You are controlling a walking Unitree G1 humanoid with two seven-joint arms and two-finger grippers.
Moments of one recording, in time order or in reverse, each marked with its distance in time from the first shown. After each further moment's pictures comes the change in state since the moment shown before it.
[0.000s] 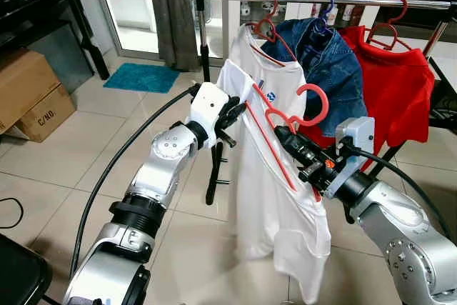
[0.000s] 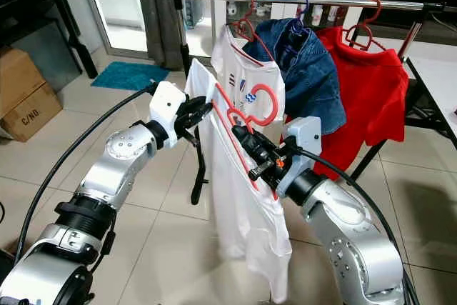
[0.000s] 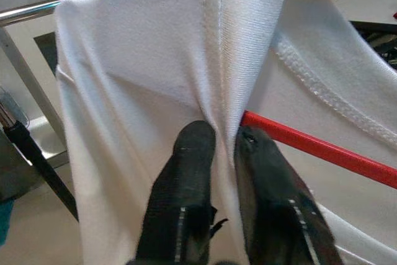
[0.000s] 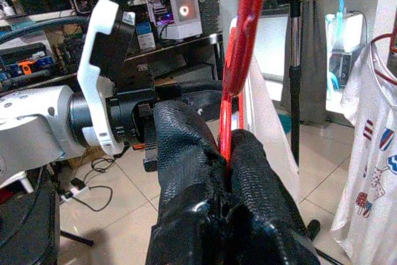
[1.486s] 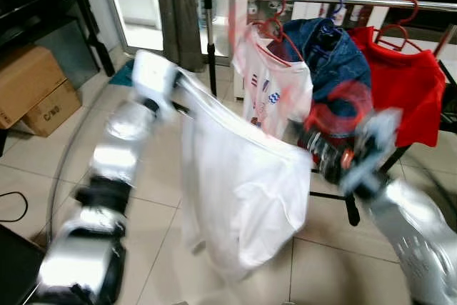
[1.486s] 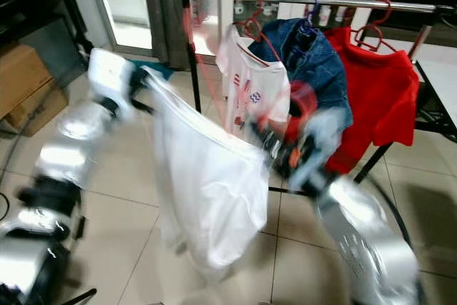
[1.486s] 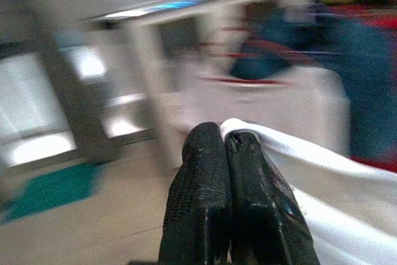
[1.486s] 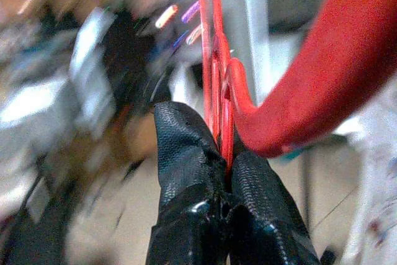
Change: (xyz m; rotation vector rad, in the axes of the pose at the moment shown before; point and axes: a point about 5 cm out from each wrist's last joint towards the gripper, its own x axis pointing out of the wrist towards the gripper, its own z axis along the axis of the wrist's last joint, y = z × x) left arm -0.019 0.045 0.009 -0.009 0.013 0.160; right arm 0.000 -0.015 0.025 0.063 -0.183 -0.101
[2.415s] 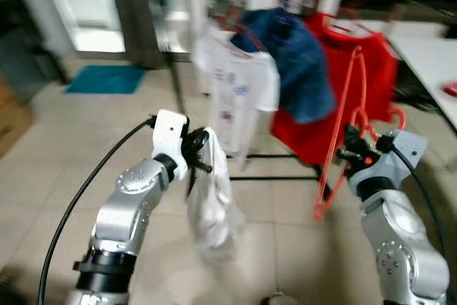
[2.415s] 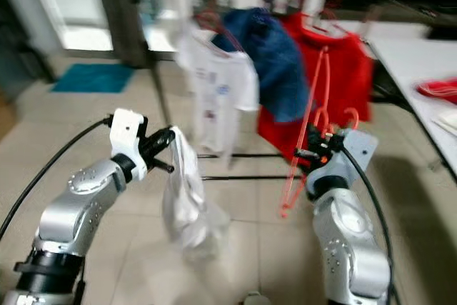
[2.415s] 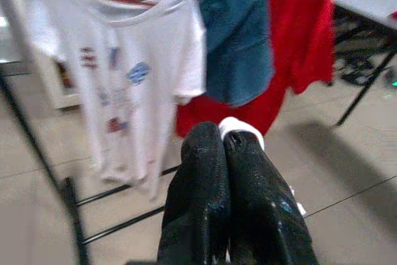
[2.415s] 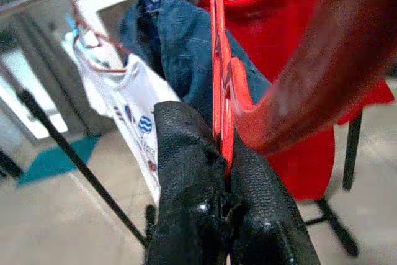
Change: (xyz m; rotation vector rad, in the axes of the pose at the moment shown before) left arm -0.053 -0.042 -0.032 -0.309 0.139 0.040; right arm -0.023 -0.037 -0.047 0.067 0.071 -0.635
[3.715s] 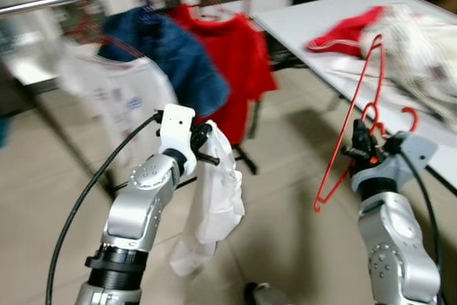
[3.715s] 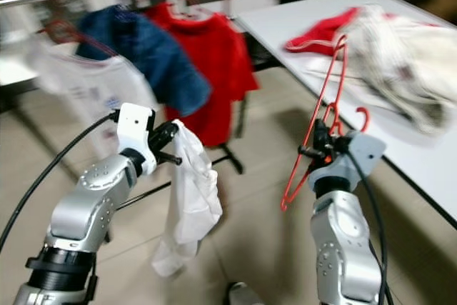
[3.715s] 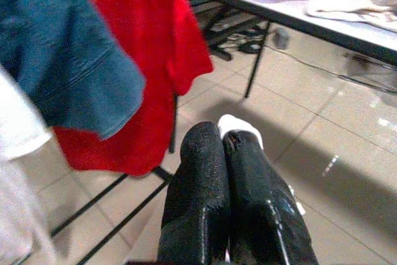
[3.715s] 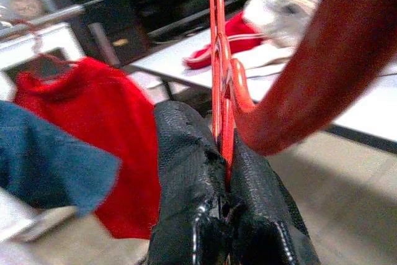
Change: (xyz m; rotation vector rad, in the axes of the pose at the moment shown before) left arm 0.008 -0.005 0.005 0.057 0.015 0.095; right arm -0.001 -0.001 0.003 -0.038 -0.106 -0.067
